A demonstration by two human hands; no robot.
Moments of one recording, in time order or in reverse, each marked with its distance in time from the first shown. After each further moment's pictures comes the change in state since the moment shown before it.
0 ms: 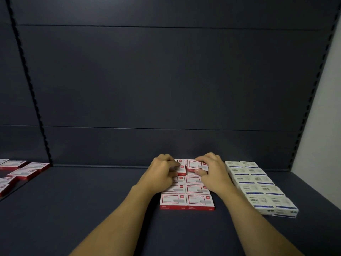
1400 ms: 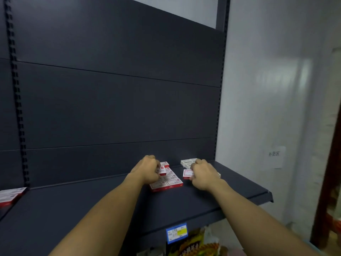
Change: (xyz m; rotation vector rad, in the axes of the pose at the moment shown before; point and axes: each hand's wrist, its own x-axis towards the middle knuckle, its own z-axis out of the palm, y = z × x) left_hand -0.062 0.046 -0.102 0.057 -0.176 0.200; right_hand -0.147 -0.136 -0.113 -0.711 -0.078 0.258
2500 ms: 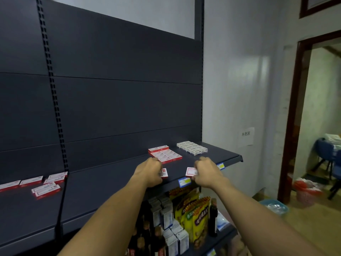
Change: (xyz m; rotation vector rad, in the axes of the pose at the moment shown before) left_hand -0.210 0.021 -0.069 0.140 -0.046 0.151; right_hand -0.202 -0.112 -0.072 0.066 0.025 0.192
